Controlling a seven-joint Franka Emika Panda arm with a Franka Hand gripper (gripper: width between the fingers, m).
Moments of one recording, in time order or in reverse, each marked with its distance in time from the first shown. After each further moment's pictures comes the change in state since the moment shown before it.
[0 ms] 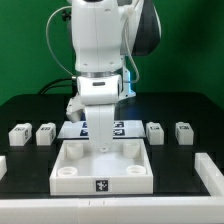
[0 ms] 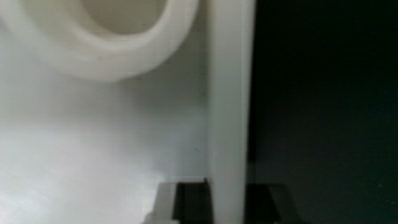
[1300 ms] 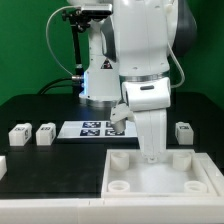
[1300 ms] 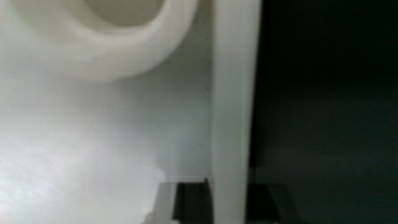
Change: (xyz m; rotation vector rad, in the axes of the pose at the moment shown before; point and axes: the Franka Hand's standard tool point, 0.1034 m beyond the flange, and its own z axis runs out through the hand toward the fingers) arm 0.087 0.058 0.000 -0.066 0.076 0.008
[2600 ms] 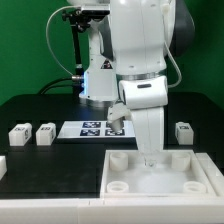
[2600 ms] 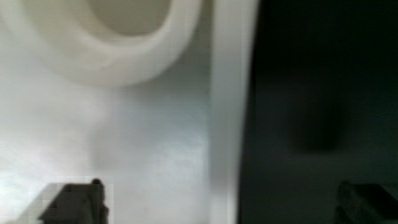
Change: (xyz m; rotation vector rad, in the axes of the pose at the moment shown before) arm -0.001 -0.003 -0.014 -0.014 -0.009 0.074
